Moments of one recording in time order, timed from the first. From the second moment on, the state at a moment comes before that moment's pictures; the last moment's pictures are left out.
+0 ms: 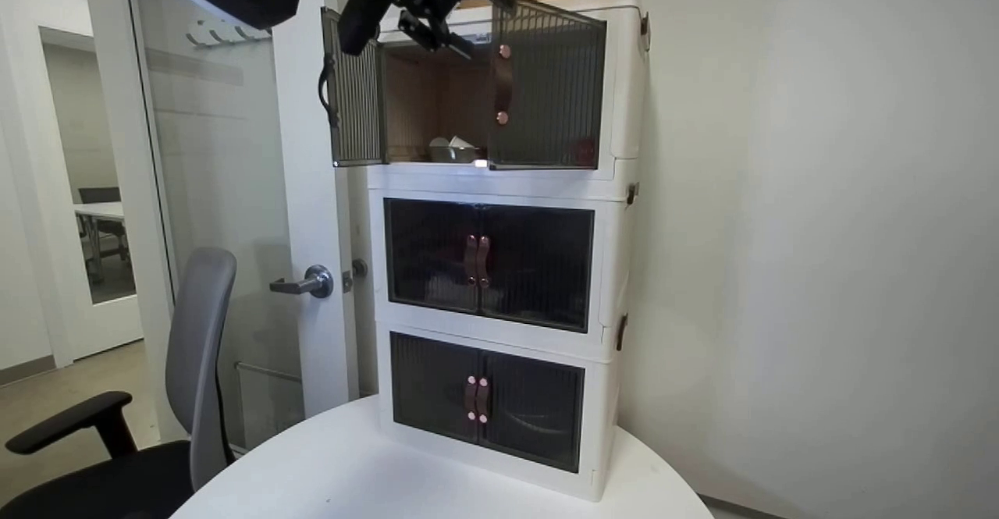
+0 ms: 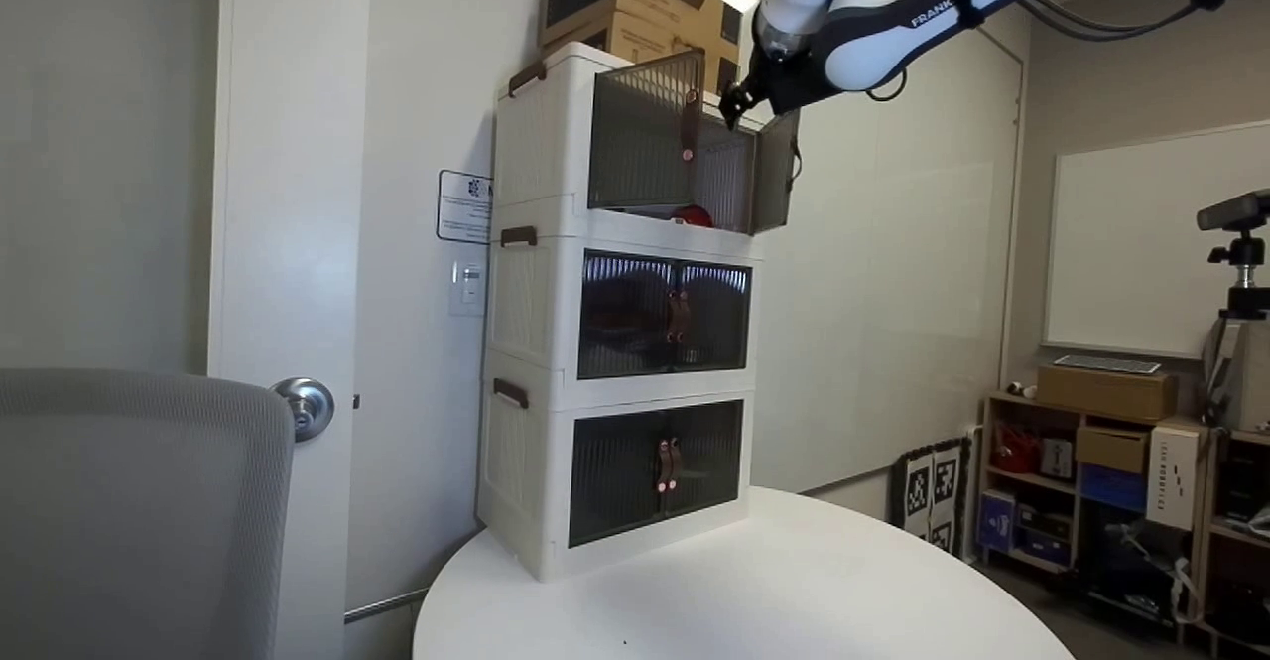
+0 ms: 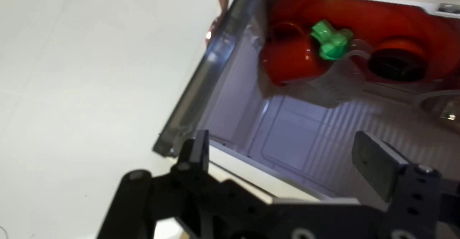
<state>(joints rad) 0.10 0.13 -0.11 -1.53 -1.09 2.53 0.79</state>
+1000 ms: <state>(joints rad) 0.00 -0.02 -0.17 -1.65 -0.96 2.69 0.69</state>
